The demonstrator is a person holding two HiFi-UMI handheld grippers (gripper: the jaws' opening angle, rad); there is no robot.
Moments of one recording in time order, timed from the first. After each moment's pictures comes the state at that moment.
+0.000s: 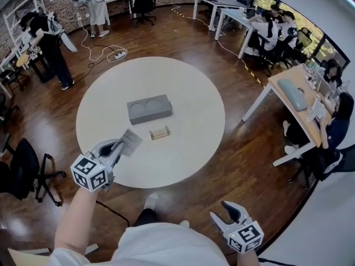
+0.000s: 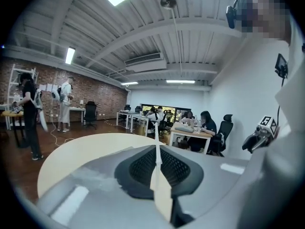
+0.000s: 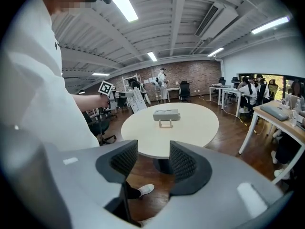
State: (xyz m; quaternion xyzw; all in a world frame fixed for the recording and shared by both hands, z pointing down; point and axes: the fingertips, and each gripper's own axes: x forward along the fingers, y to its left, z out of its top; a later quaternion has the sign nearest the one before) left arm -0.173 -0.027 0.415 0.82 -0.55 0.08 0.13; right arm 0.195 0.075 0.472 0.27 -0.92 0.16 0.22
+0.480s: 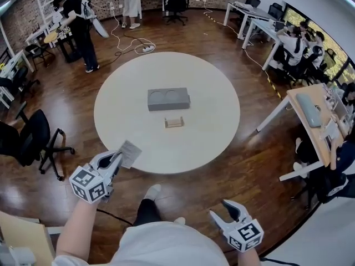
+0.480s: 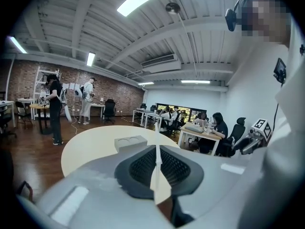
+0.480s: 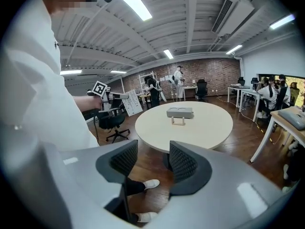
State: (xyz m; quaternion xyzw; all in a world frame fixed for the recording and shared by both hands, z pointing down) left arm -0.145 0.108 0.426 0.76 -0.63 0.07 0.16; right arm 0.217 0.104 0.479 0.18 -0.94 0.14 0.24
